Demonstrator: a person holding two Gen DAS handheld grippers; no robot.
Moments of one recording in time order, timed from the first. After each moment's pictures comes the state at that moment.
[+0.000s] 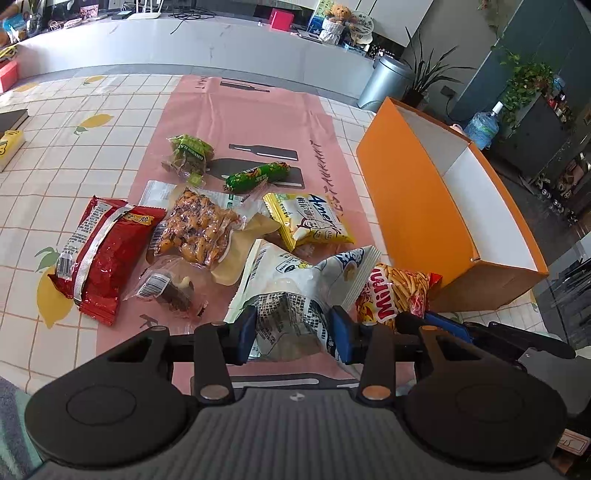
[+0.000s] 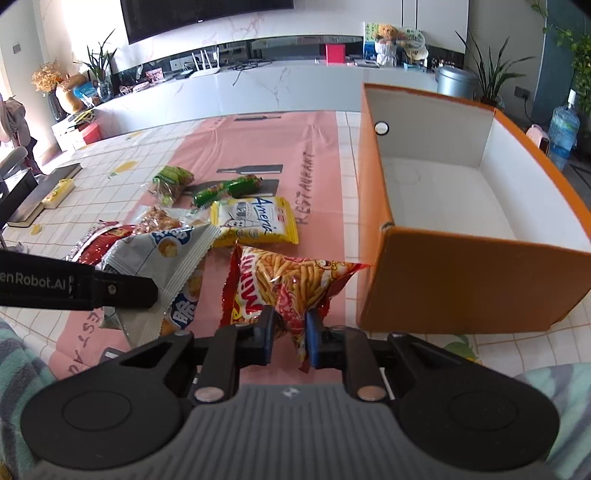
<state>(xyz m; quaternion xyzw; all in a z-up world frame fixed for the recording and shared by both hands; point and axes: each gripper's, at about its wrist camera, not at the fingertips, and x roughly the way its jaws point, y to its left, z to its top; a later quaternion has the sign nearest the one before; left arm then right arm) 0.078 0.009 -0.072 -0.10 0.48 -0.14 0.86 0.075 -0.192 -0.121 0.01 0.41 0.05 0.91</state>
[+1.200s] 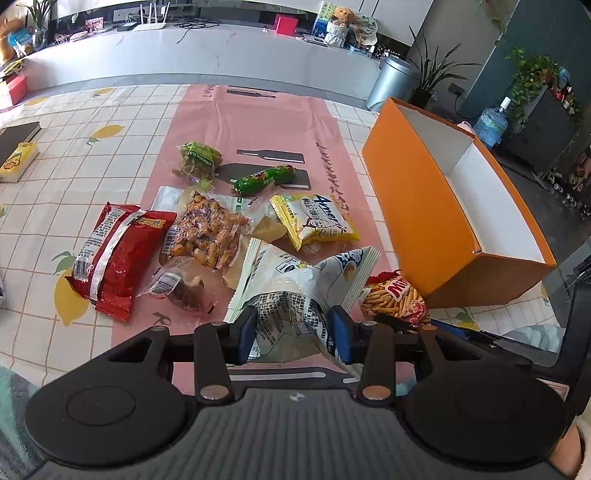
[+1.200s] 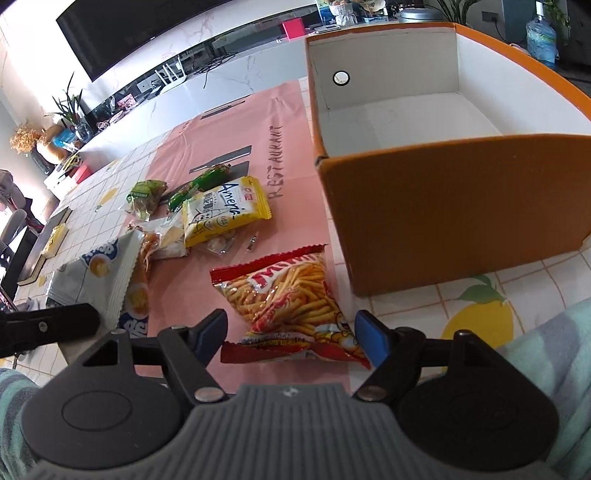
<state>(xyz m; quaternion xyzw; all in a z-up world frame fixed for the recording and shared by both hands) 0.071 0.001 -0.069 -0.07 0.48 -0.12 0.87 0.087 -0.225 -0.156 0.15 0.45 0.04 0.88</state>
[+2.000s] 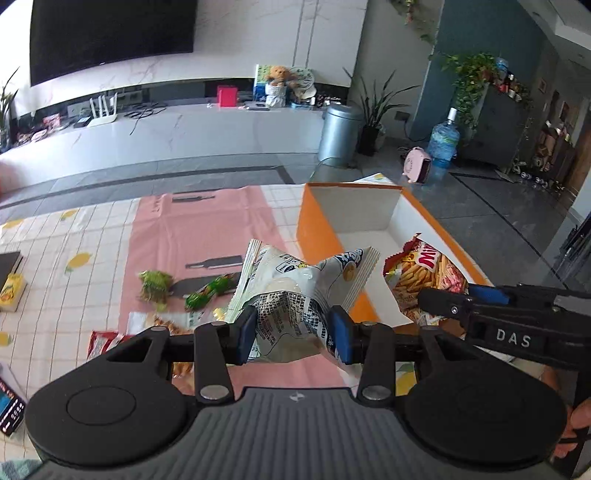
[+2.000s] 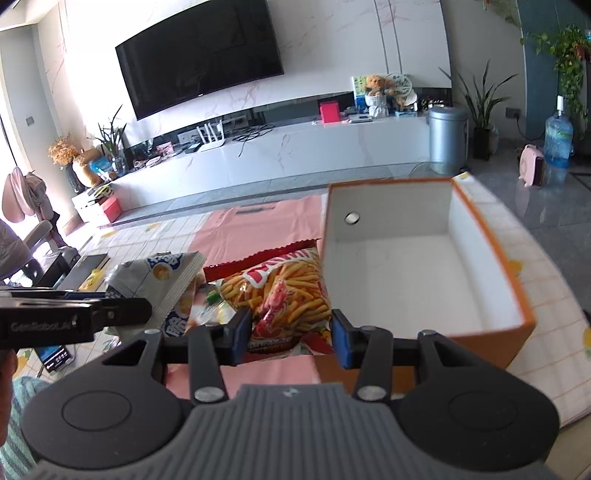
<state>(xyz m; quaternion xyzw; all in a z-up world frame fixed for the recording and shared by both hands) 0.065 -0.063 0.030 0.01 0.37 -0.19 0.91 0.056 -0.277 -0.015 0.08 0.33 0.06 0.94</state>
